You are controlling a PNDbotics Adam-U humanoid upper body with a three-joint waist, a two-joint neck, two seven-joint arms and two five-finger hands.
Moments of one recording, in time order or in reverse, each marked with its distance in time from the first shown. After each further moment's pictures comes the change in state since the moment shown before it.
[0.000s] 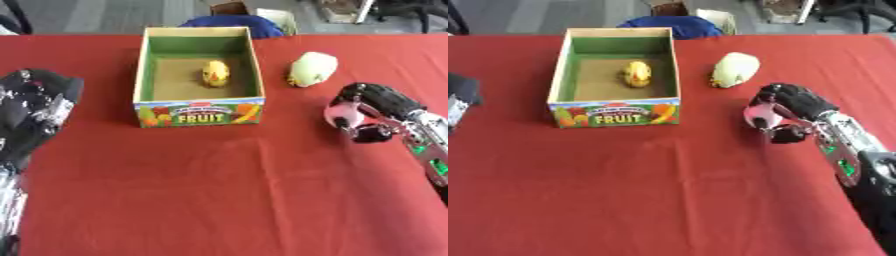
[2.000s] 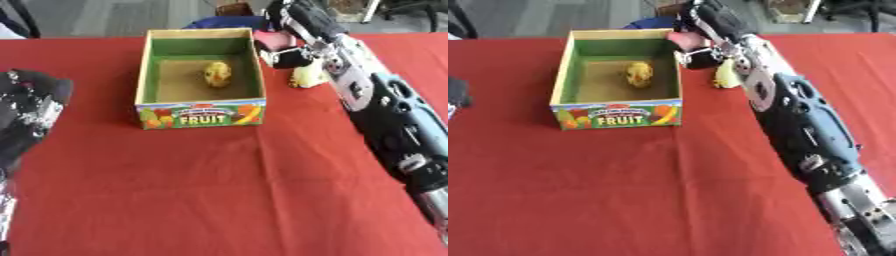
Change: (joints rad) left arm -0.020 0.000 -0.010 -0.006 0.010 0.001 -0.012; right arm -0.455 0.250 -0.005 0.238 -0.061 -0.057 -0.149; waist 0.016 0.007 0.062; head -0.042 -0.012
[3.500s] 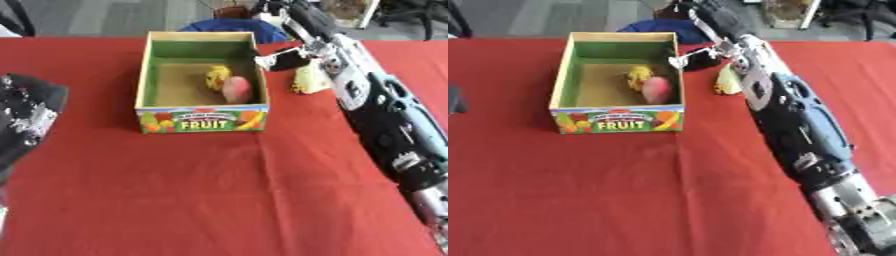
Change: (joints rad) left arm -0.016 0.000 -0.009 -0.007 0.005 0.001 -0.010; right arm 0.011 -0.092 -0.053 -0.045 -0.091 -0.014 0.043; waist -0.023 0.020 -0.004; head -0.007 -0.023
